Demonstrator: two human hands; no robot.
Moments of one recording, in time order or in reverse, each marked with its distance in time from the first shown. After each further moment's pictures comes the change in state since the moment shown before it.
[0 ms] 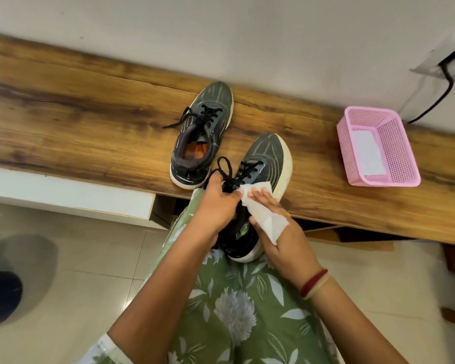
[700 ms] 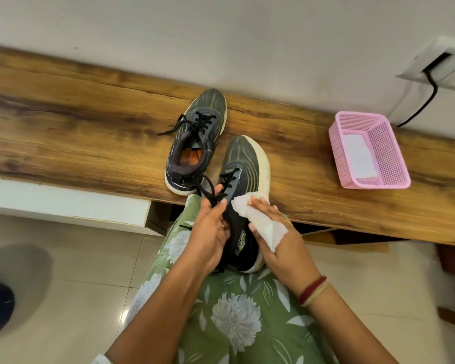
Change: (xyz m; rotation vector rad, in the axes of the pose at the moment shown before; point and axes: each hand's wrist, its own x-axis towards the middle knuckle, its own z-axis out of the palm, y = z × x) left_hand -0.014 -0.026 0.006 -0.724 -0.059 -0.015; right_hand -0.006 0.002 0.000 -0.026 0.055 0.005
